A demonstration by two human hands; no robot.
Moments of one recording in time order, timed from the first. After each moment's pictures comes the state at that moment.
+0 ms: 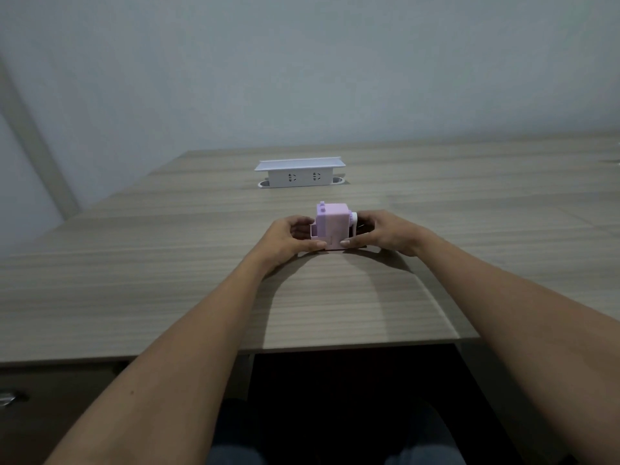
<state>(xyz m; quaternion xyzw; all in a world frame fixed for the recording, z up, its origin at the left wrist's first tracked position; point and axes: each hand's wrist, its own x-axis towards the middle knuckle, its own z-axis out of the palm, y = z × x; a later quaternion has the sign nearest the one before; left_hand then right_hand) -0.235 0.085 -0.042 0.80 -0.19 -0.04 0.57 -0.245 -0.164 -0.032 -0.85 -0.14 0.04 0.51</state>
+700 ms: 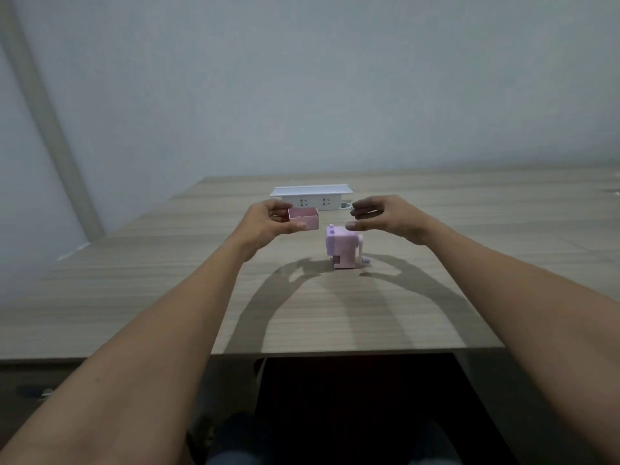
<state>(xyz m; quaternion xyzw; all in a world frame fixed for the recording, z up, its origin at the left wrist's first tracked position) -0.254 0.137 0.034 0.79 -0.17 0.04 0.58 -0.267 -0.156 0.041 -0.85 -0.14 -0.04 0.51</state>
